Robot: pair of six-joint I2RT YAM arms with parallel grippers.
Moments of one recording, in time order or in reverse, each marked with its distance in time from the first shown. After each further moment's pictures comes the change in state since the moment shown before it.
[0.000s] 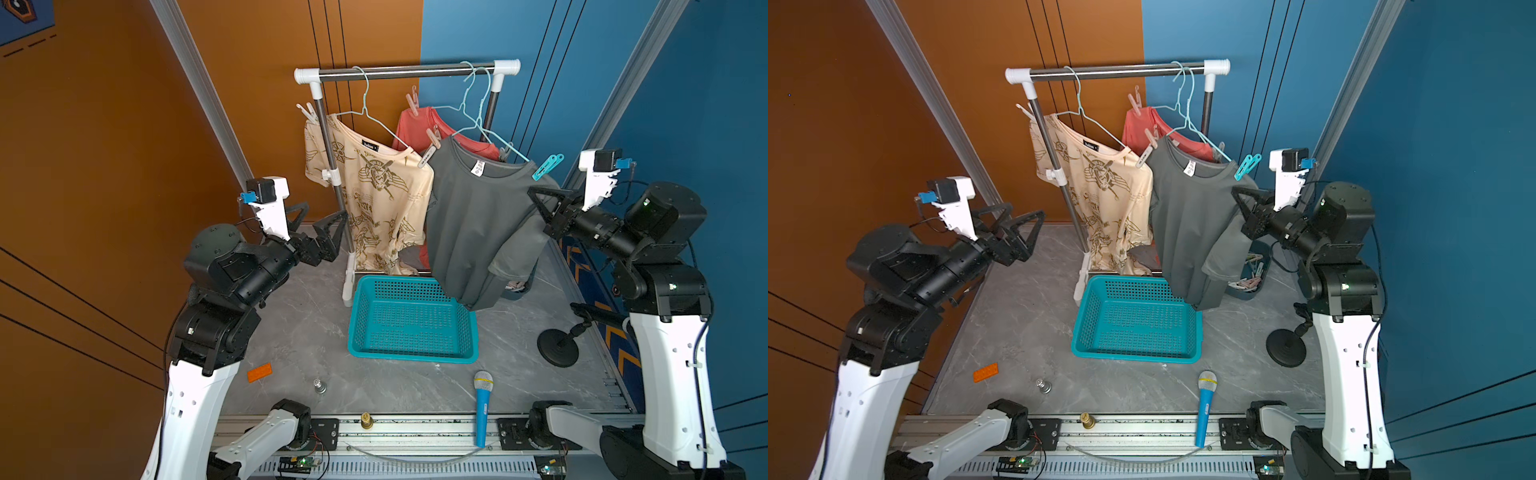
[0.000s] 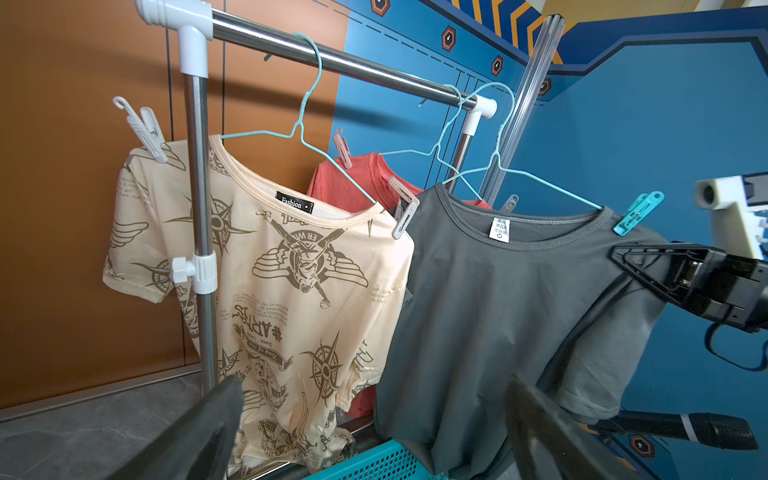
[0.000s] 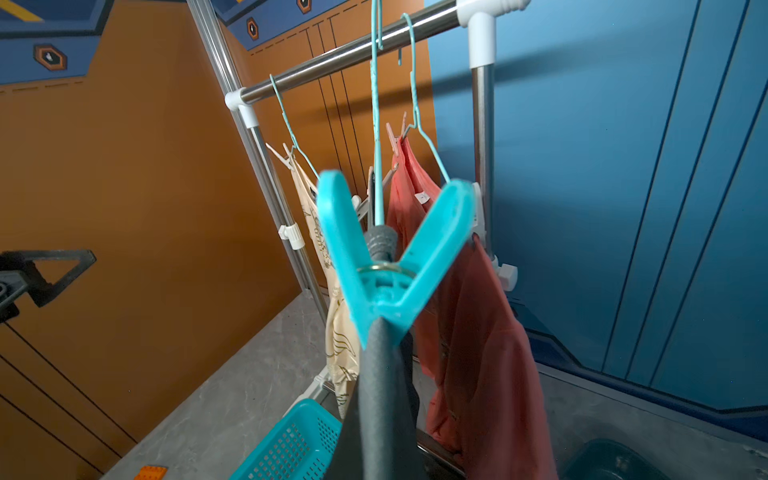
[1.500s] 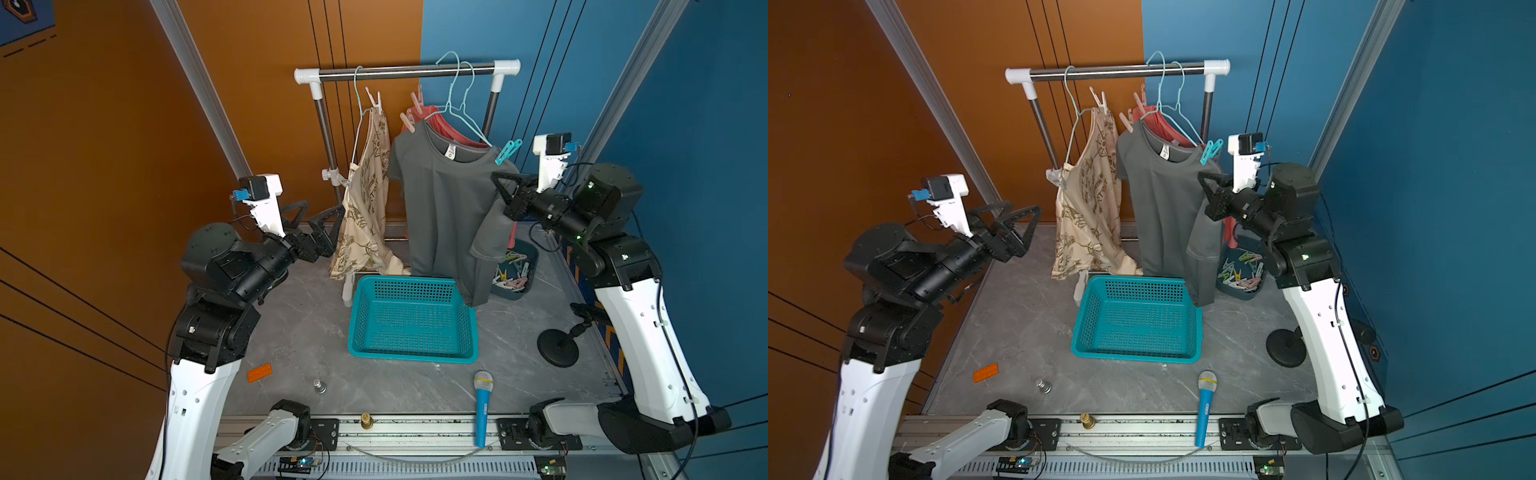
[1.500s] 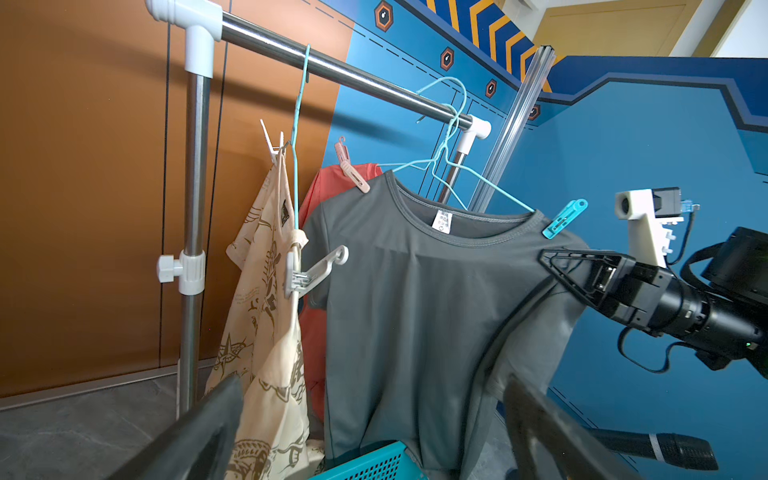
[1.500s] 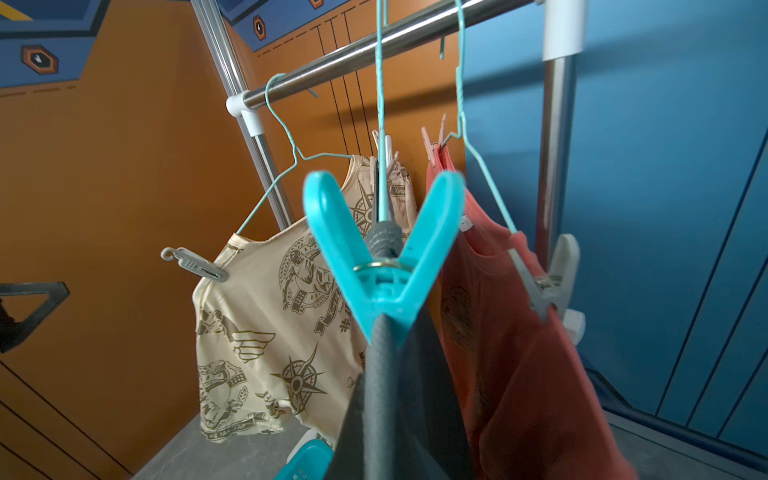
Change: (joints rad) left arm 0.045 0.010 -0.008 0.044 0.059 -0.086; right arm 0.350 0.187 0.141 0.027 0.356 -0.081
